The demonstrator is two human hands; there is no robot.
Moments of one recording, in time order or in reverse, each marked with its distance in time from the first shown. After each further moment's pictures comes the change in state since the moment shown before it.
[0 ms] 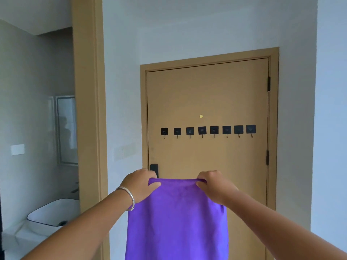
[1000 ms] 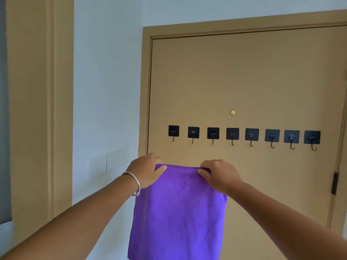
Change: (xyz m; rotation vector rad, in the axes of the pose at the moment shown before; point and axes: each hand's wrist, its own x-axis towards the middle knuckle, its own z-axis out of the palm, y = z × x) left_hand 0.329 -0.230 0.152 -0.029 0.126 0.077; right_hand 0.389 0.061 0.152 -0.195 0.172 -0.074
